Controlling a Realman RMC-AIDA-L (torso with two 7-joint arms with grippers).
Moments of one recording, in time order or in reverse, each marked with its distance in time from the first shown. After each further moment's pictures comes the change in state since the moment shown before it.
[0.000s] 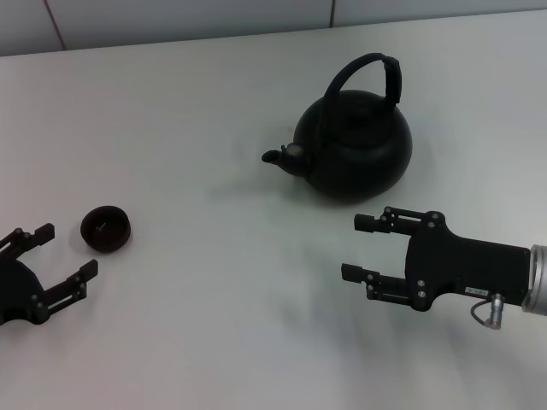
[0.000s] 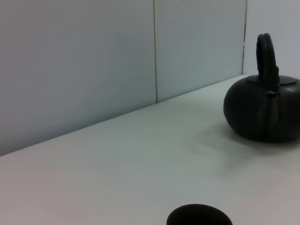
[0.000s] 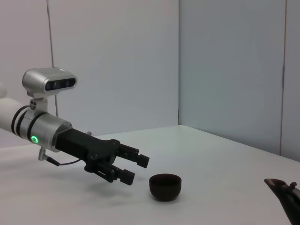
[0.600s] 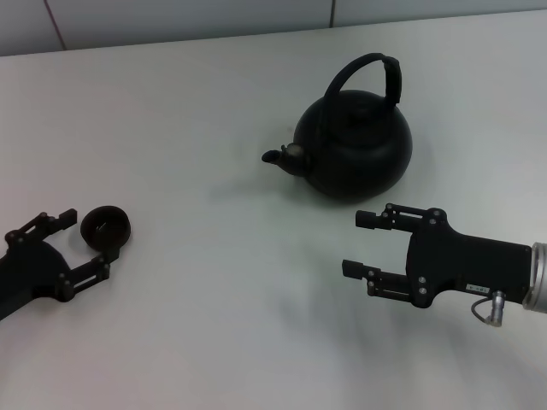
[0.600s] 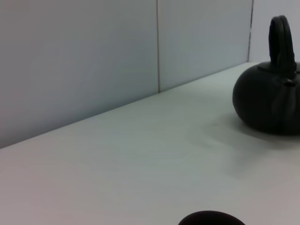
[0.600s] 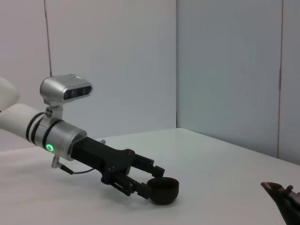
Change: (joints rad) left arm -0.086 -0.010 0.016 -0.064 0.000 -0.116 0.012; right arm 0.002 0.000 0.011 0.000 0.001 -0.005 0.003
